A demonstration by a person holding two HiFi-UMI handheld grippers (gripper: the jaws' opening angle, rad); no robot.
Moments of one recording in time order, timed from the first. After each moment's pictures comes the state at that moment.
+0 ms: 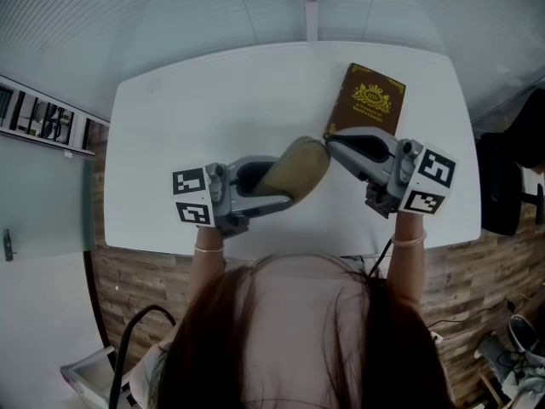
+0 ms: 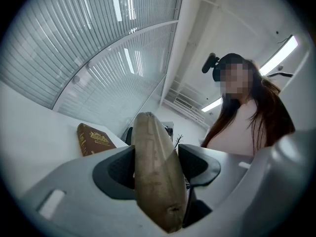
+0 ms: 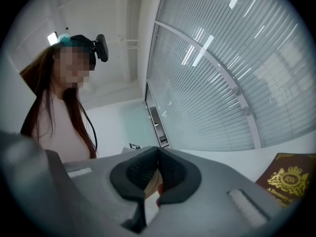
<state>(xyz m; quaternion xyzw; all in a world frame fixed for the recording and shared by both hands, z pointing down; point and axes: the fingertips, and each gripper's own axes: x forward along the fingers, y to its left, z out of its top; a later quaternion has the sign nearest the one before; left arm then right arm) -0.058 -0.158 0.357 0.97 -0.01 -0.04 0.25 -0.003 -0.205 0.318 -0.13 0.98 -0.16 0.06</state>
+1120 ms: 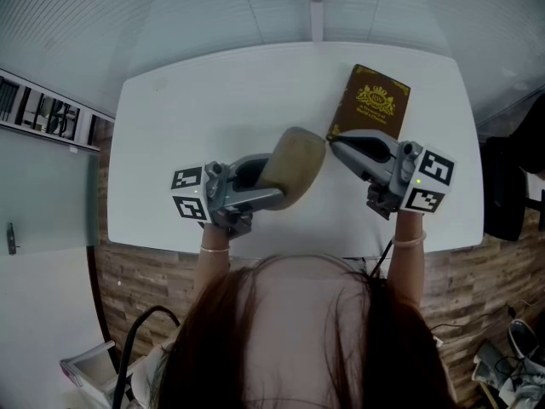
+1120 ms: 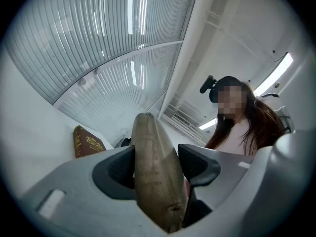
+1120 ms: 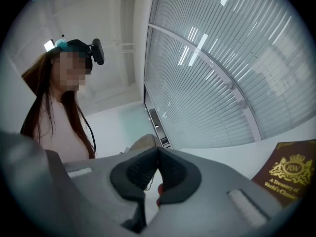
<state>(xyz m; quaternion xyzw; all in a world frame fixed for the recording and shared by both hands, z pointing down) -0.070 -0.166 0.345 0.95 -0.01 -0.14 0.30 0.003 -0.210 0.333 -0.12 0.97 -0.19 0.08</state>
